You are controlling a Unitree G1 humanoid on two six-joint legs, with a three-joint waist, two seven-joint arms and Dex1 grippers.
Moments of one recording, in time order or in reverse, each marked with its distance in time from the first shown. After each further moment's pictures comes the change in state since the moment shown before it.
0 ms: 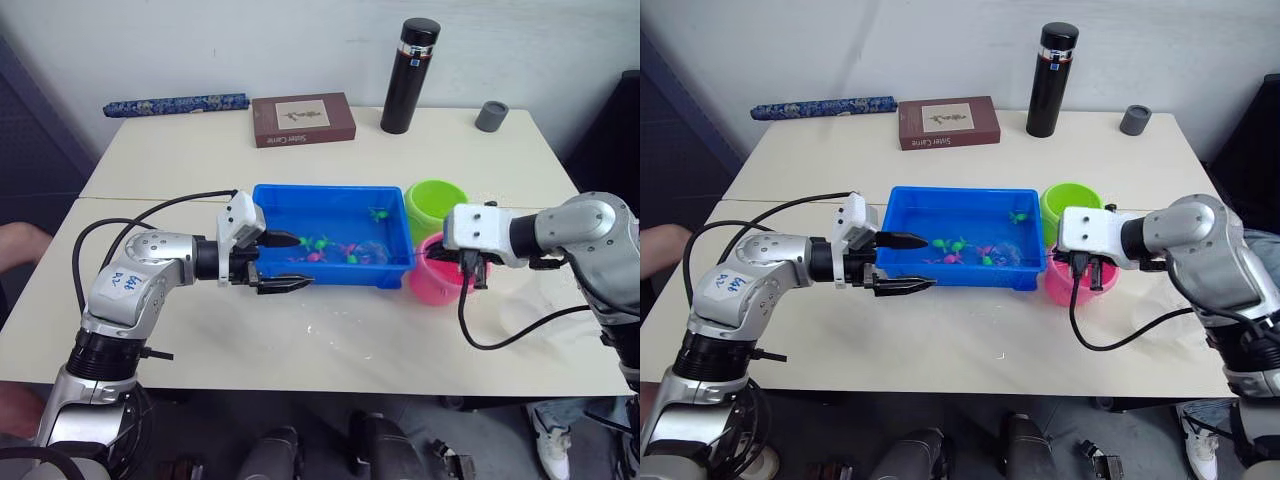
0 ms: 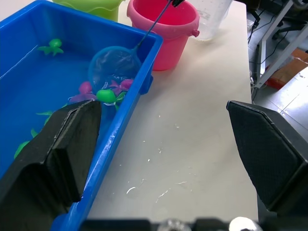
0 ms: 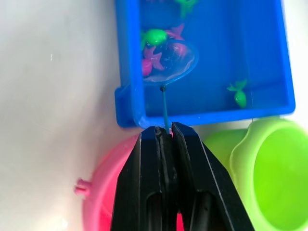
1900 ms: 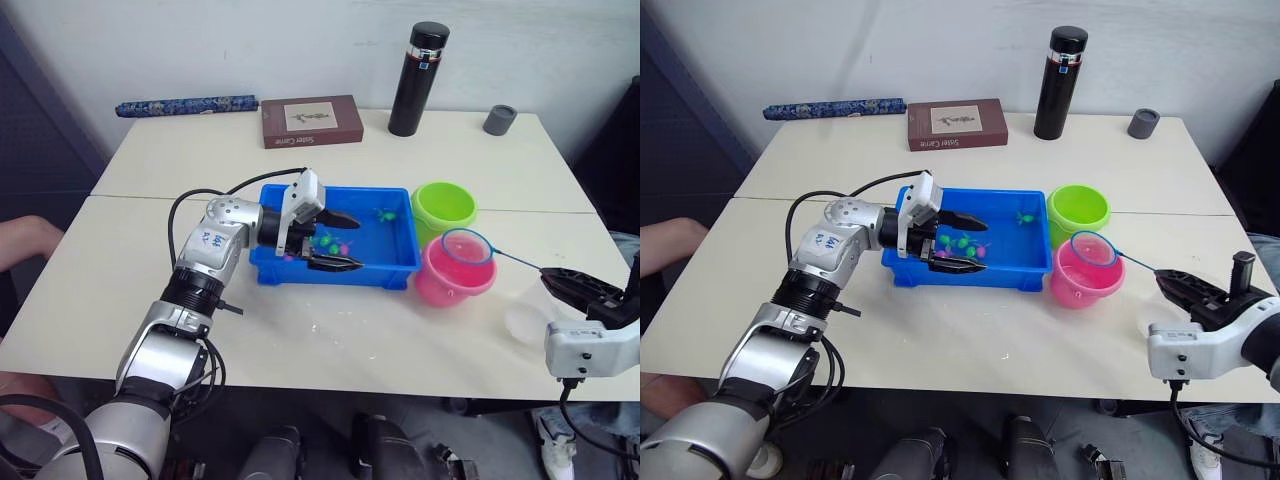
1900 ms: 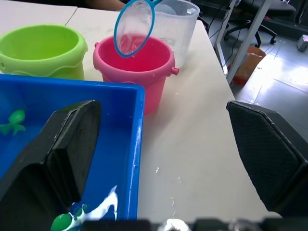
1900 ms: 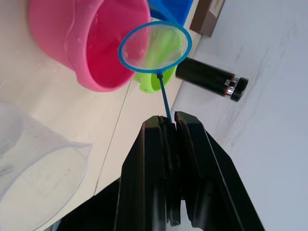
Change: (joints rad) left arm -0.366 -0.296 -0.144 0.626 0.168 -0.389 -0.228; right arm 1.073 -0.068 -0.892 -0.456 -0.458 -0.804 -0.522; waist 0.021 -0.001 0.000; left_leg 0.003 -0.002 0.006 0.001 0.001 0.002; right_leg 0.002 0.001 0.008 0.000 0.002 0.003
